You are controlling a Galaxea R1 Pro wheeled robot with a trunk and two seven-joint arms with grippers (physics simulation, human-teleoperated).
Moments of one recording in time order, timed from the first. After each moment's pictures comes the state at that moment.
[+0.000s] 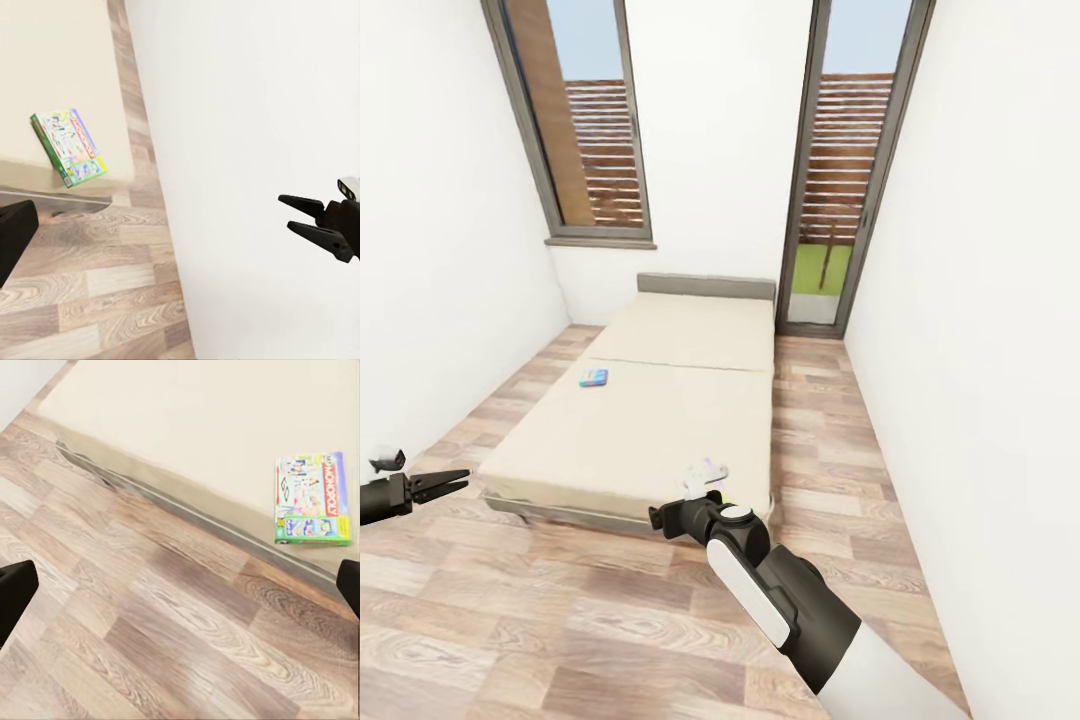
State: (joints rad) left arm -0.93 0.73 0.18 -0.30 0.10 0.55 -1.57; right arm -0.64 0.17 0.72 -1.19 -0.58 0.64 -0.34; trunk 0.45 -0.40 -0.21
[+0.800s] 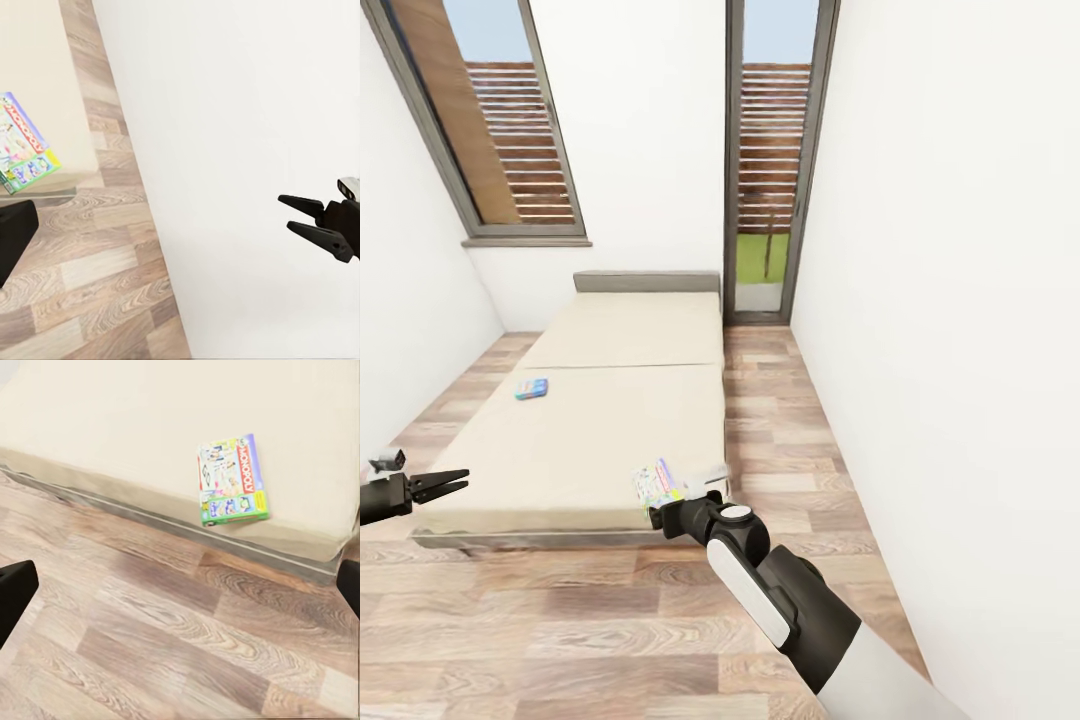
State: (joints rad) left arm -0.93 0.73 0.18 -0.29 0.10 0.55 -1.57; right arm -0.64 0.17 0.72 -1.19 -0.58 0.64 -0.34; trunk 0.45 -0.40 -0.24
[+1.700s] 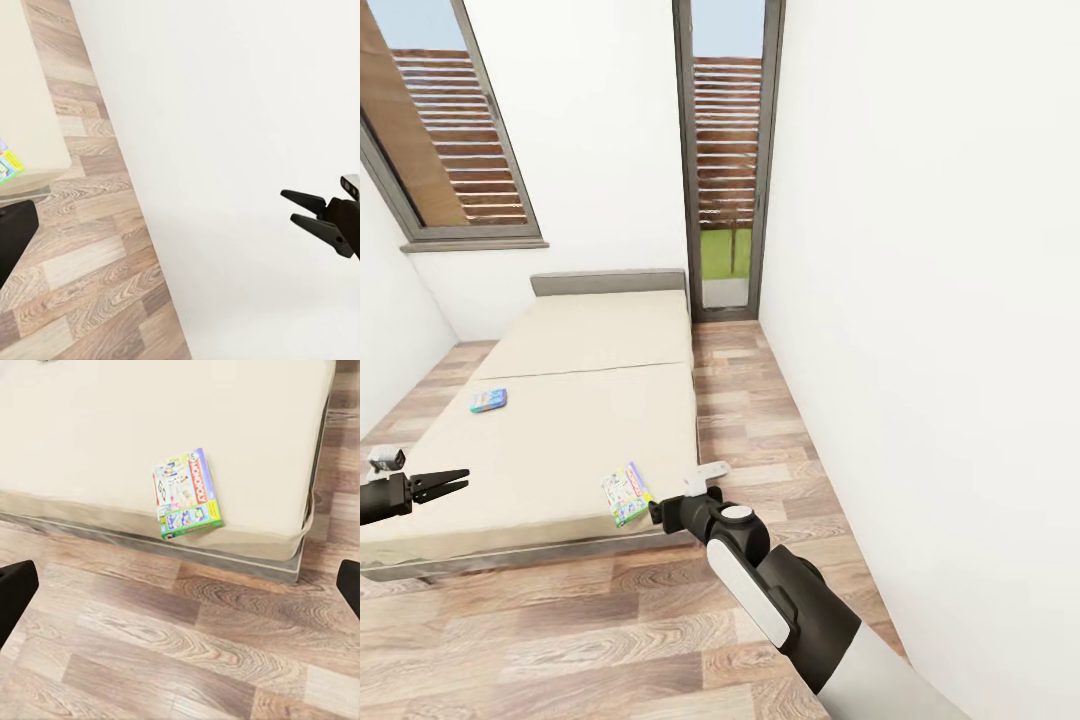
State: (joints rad) left arm -0.93 0.73 0.18 -0.30 0.10 0.55 -1.57; right arm -0.64 0.17 0.72 -1.19 -0.58 0.59 -0.34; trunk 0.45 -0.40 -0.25
